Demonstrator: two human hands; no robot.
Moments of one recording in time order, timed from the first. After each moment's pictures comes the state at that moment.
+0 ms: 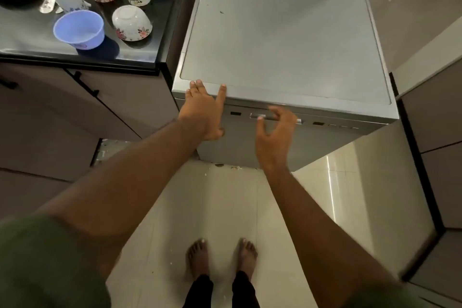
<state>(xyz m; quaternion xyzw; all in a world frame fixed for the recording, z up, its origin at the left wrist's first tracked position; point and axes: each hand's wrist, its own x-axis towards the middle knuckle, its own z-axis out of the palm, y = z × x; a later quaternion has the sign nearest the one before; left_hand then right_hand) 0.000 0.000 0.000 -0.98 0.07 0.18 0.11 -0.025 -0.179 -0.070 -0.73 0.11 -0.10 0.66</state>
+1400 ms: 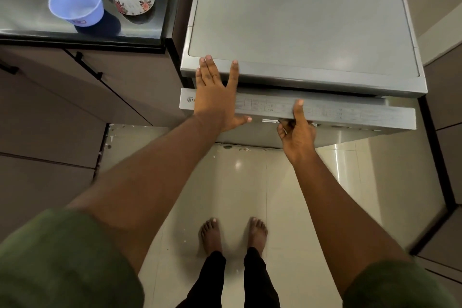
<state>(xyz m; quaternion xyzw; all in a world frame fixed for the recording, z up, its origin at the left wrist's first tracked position) -0.009 -0.001 -0.044 -0.99 0.03 0.10 0.07 -0.038 -0.210 -0.109 -0.45 0.32 0.04 0.83</state>
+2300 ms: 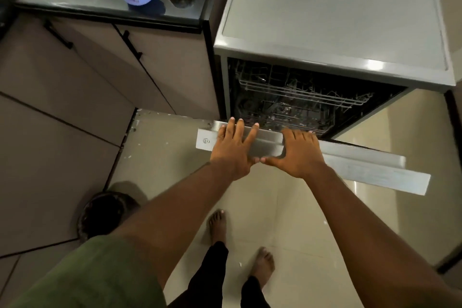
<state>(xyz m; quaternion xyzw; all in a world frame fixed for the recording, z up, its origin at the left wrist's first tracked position) -0.181 -0.017 -0.116 -0.98 0.05 0.18 -0.02 -0.130 -0.217 -0.108 -0.97 -0.16 0.19 0.04</state>
